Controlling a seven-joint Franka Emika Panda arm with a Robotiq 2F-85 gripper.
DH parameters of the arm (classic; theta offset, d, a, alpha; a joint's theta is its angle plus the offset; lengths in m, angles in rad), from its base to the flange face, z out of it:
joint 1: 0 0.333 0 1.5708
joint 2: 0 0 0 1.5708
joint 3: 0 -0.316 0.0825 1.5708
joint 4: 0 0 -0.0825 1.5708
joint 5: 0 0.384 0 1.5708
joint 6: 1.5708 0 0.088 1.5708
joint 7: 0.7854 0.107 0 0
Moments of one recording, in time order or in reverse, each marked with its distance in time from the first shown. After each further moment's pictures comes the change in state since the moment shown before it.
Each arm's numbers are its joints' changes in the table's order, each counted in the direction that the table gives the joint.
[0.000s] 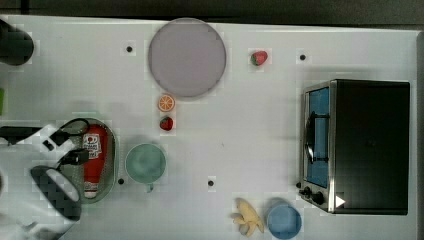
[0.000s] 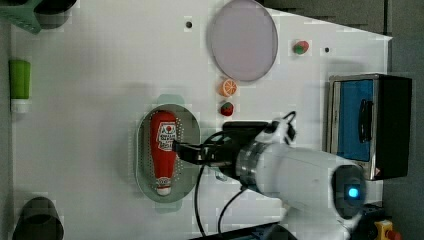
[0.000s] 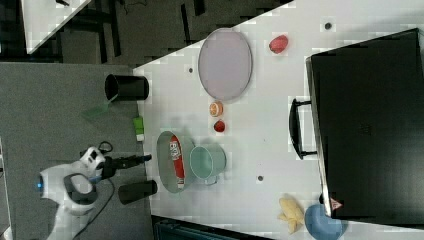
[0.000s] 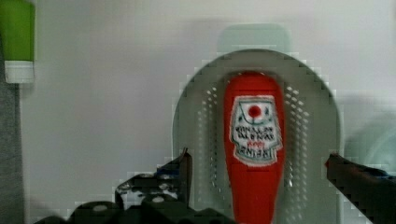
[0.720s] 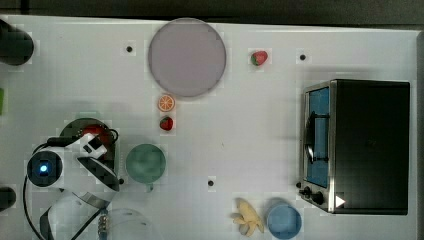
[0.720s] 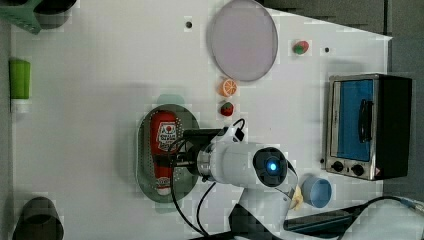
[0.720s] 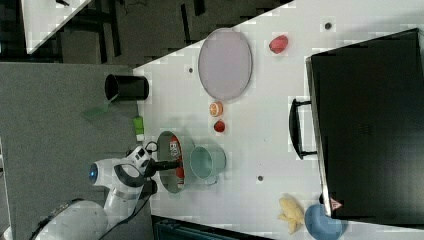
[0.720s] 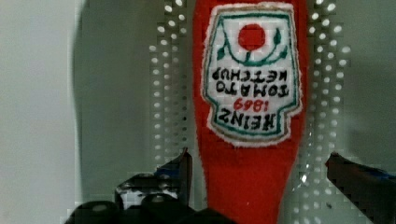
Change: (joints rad) arm 0.002 -0.362 0.045 0.049 -0.327 0.165 0.179
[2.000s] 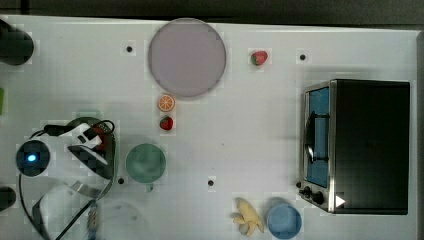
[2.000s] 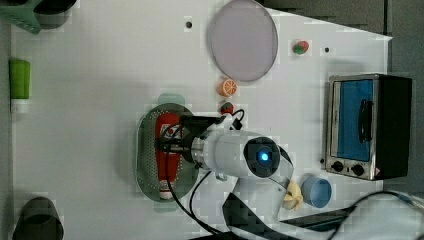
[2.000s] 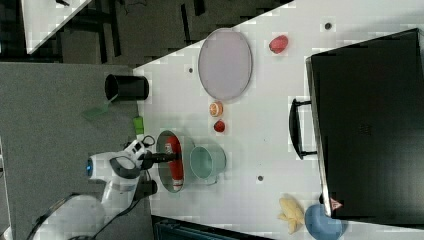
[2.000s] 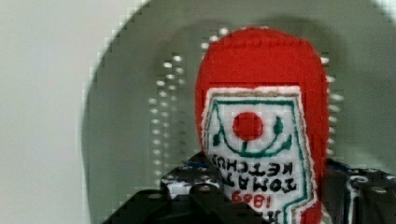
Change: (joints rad) arm 0.085 0.003 0.071 -0.102 -0.016 -0.089 0.096
